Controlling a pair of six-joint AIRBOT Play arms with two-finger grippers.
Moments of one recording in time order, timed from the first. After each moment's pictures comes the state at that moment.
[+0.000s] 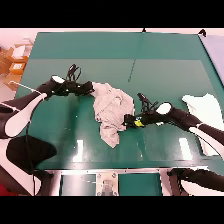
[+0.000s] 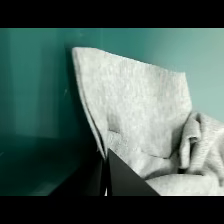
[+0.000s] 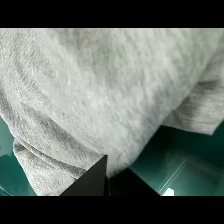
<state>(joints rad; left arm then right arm) -0.16 -1.82 1.30 0.50 -0.72 -1.11 0.36 -1.31 0.69 -0.69 0.80 1.41</state>
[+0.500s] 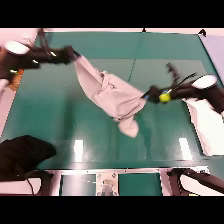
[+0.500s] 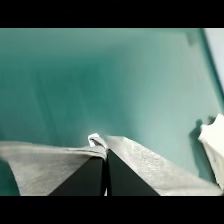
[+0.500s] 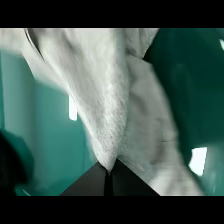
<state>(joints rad) -0.02 -1.44 1.51 0.57 -0.93 -1.10 -0.05 -1.19 1.03 -0.72 1.15 1.35</state>
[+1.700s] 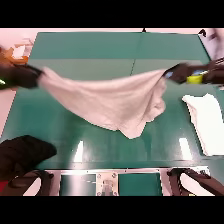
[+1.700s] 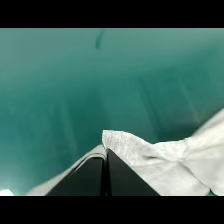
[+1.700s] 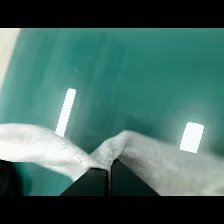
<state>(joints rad) 0.02 -0.77 1.01 1.03 -1.03 -1.23 -0.10 -1.11 1.09 -0.70 1.16 1.24</state>
